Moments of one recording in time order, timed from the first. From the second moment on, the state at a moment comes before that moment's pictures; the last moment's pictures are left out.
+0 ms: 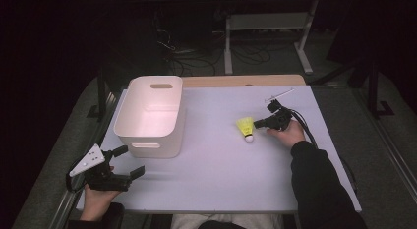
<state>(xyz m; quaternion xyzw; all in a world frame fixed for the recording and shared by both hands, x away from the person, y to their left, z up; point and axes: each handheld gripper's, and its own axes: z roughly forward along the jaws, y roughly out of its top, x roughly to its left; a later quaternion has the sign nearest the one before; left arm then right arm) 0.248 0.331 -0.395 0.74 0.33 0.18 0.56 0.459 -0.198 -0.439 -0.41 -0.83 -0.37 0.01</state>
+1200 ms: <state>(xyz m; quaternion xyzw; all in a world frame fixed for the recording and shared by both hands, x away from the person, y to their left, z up) 0.248 0.331 -0.395 0.74 0.33 0.18 0.56 0.453 -0.166 -0.442 -0.37 -0.86 -0.36 0.02</state>
